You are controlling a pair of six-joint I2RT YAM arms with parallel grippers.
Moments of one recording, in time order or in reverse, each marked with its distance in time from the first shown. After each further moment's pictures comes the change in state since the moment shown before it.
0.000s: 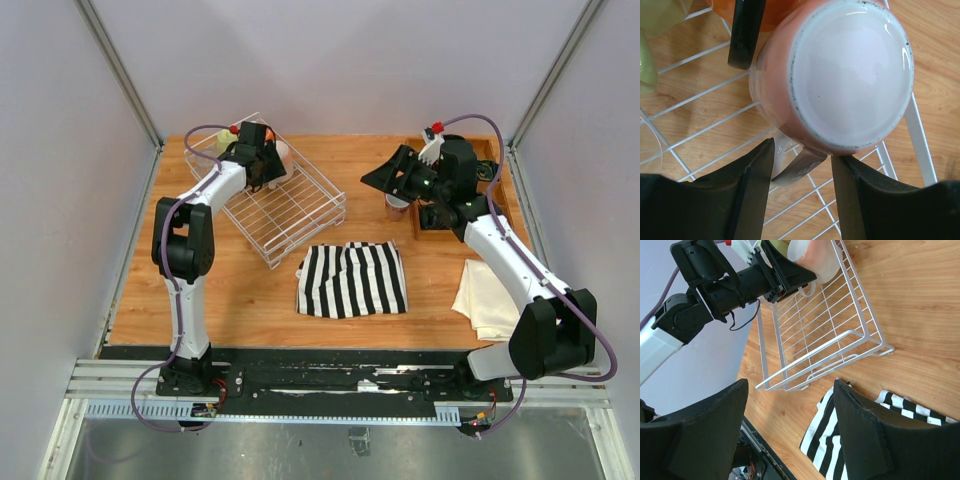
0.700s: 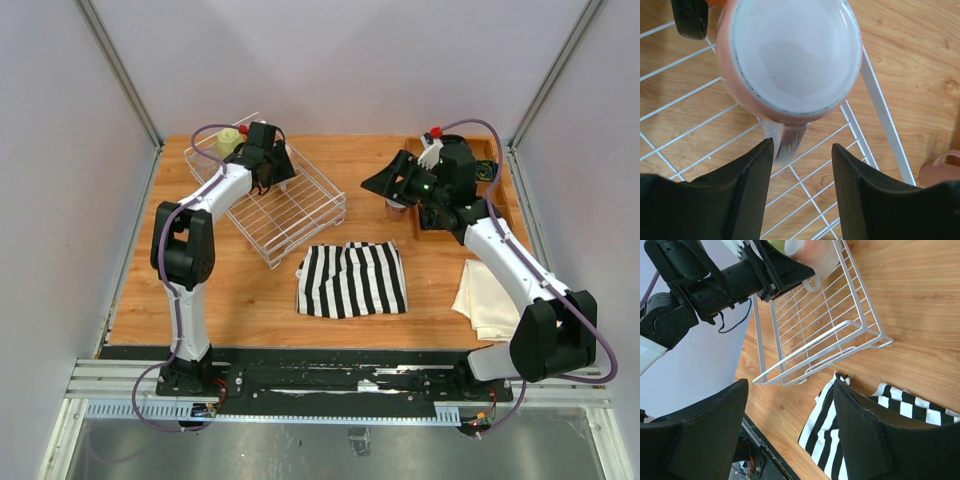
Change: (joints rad) left arm -0.058 -0.060 -0.037 -0.003 0.006 -0.017; right arm 0.000 -0.010 -0.032 -0.001 -0.011 -0.002
